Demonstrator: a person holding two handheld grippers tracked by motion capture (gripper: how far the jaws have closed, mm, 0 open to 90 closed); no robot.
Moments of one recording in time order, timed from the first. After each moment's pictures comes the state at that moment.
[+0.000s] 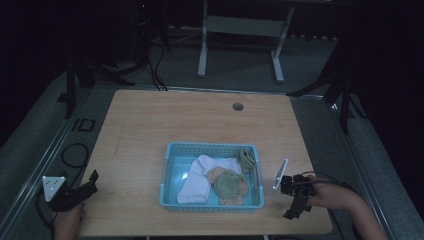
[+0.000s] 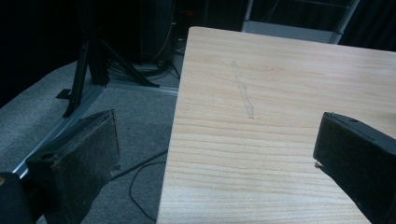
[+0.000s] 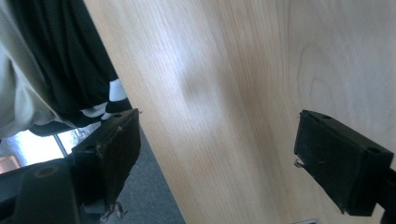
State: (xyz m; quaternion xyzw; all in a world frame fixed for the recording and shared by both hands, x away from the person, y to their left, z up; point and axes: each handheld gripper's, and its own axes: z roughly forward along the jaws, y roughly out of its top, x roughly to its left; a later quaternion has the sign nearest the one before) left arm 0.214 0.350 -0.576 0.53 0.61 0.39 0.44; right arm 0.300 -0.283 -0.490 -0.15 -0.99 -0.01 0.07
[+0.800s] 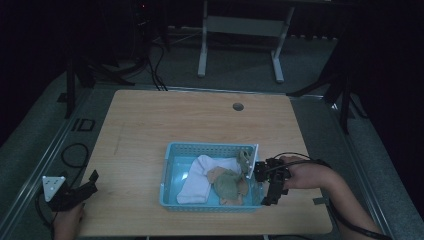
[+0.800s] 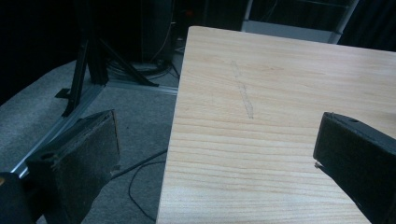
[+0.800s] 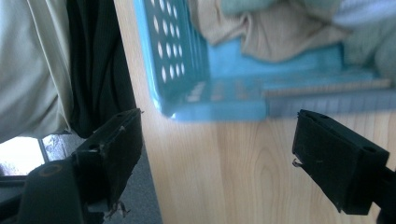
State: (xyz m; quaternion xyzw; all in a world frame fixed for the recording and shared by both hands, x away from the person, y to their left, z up) left arm 0.214 0.350 -0.576 0.53 0.61 0.39 0.44; right arm 0.312 -0.196 -0.435 -0.04 -1.00 -0.01 0.05
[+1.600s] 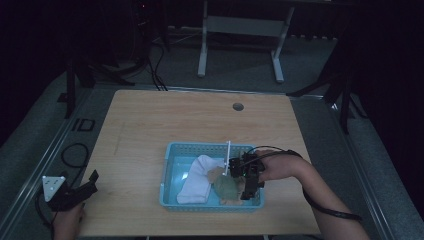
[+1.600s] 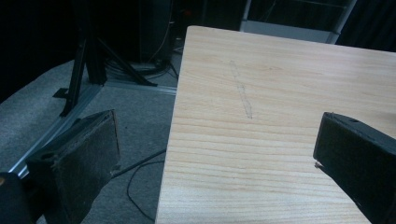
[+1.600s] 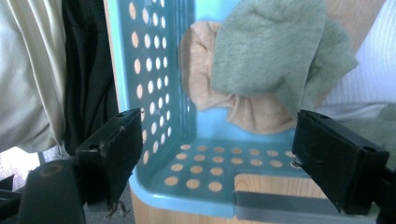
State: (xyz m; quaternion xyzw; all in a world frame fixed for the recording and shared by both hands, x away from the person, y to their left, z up) left arm 0.214 0.351 -0.576 0.53 0.61 0.39 0.44; right arm 0.330 -0.135 -0.446 0.01 -1.00 0.00 0.06
